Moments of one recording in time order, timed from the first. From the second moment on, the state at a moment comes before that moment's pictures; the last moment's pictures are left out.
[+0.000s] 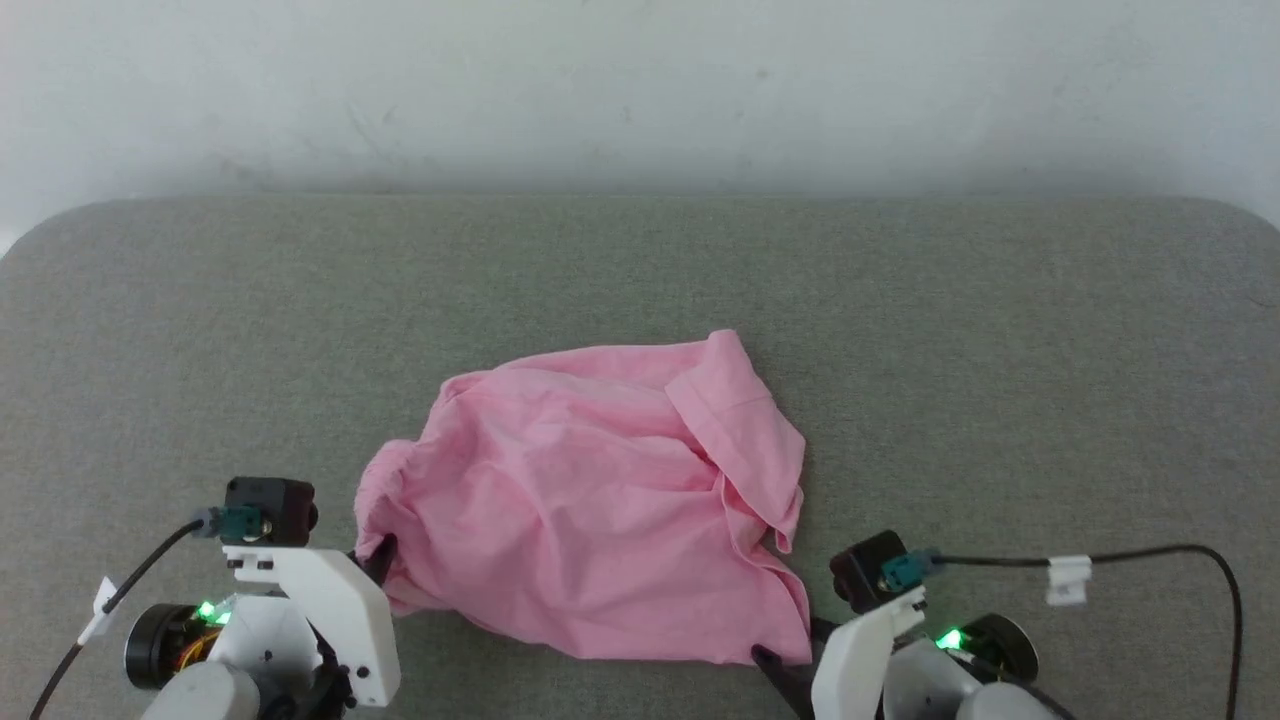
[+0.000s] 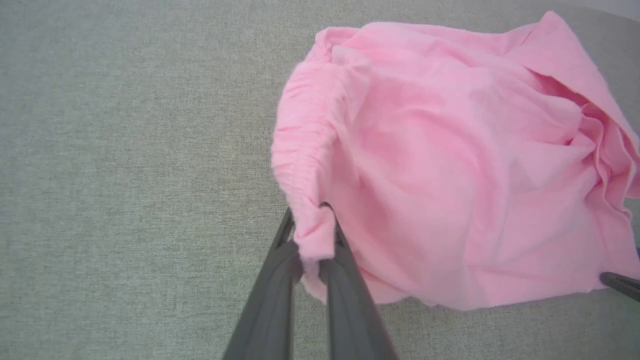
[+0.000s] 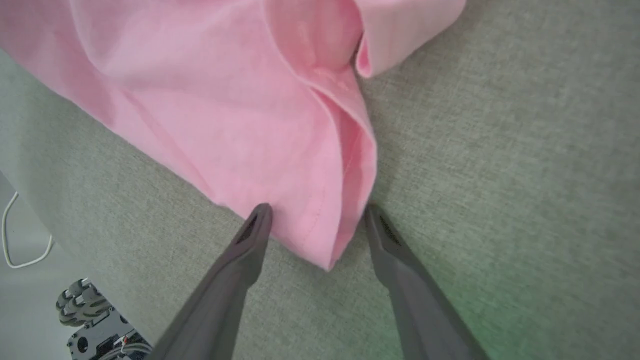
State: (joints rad) left arm -0.09 0.49 -0.33 0.02 -0.63 0.14 0.43; right arm -0.10 -0.10 0.40 0.30 0.35 0.13 0.46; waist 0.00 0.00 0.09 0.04
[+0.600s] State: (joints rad) left arm -0.07 0.50 -0.33 -0.09 -0.60 0.15 0.38; right arm -0.16 -0.18 0.44 0.26 0.51 0.13 0.48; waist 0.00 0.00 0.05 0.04
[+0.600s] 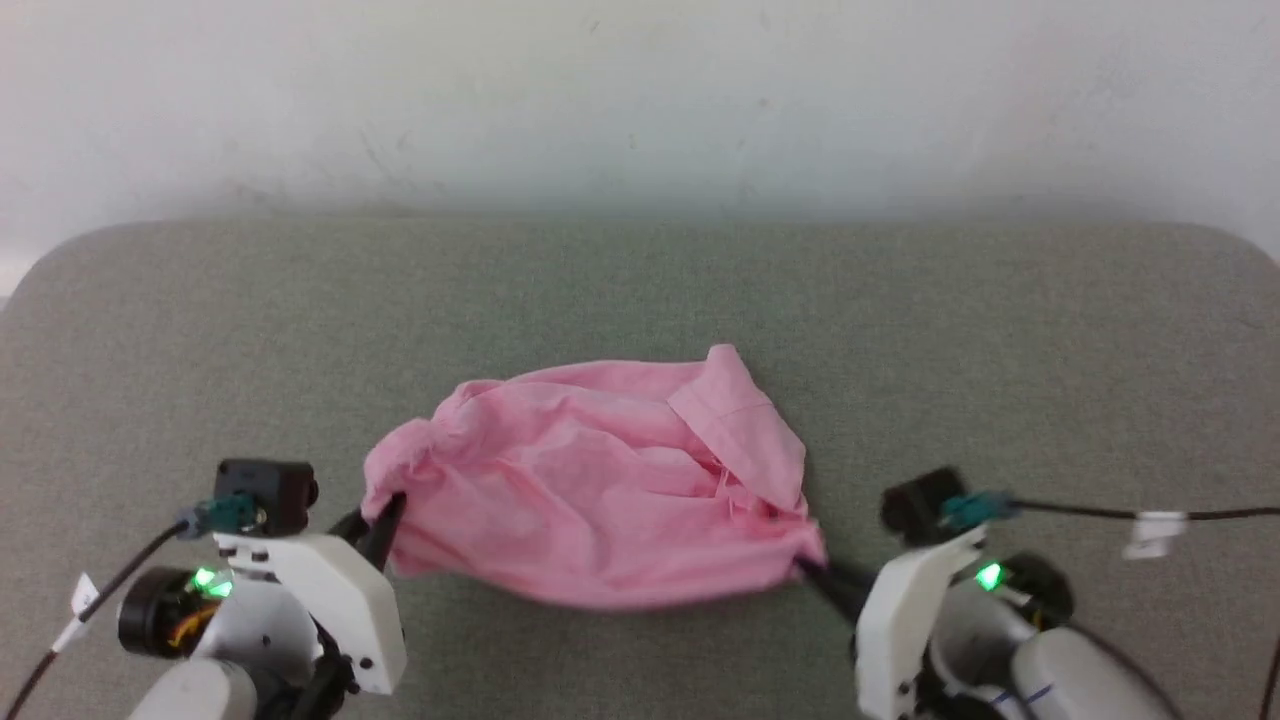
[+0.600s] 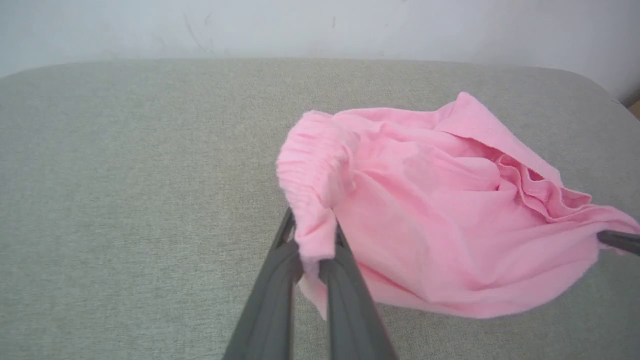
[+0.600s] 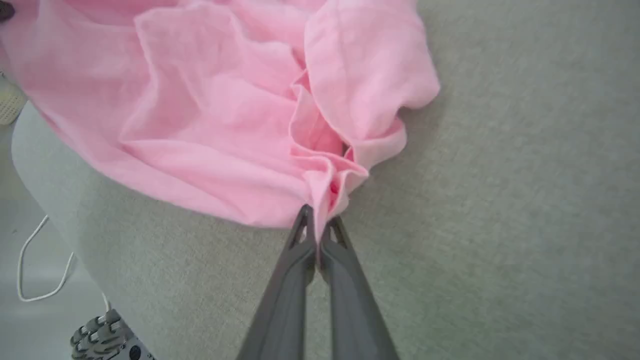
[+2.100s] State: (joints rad) left arm -1.11 0.24 -0.26 0.97 -0.51 0.03 -0.14; right arm -1.06 -0.14 0.36 0.77 0.43 0.13 -0.05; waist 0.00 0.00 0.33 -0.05
